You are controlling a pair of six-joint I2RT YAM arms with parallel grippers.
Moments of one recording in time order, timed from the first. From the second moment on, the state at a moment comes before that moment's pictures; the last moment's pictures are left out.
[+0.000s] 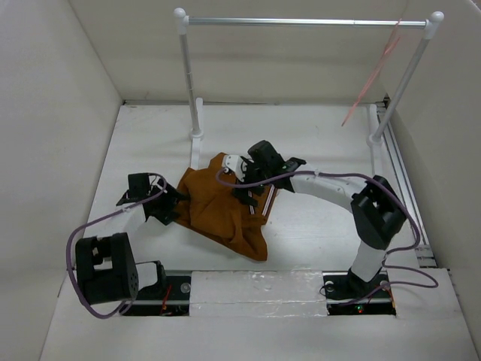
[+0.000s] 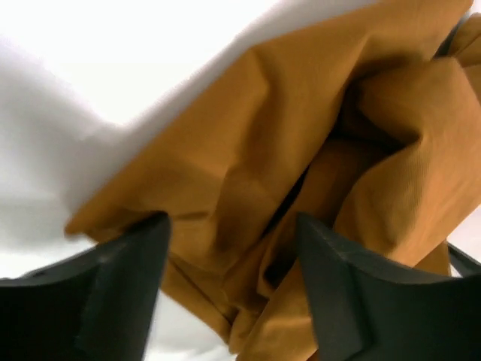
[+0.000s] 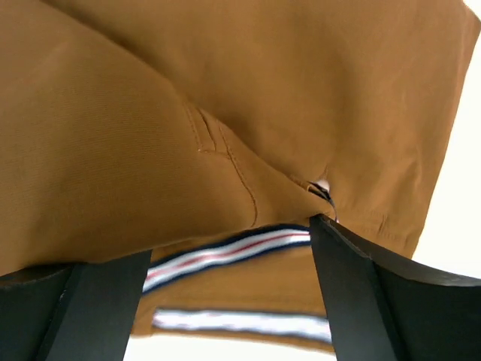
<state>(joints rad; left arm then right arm) 0.12 1.23 0.51 -0.31 0.35 -0.87 0.78 1.76 1.28 -0.35 -0.33 -0.50</state>
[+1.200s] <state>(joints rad) -0.11 1.16 0.80 -0.55 0.24 -0.65 0.59 0.88 1.25 -0.89 0.33 -0.19</state>
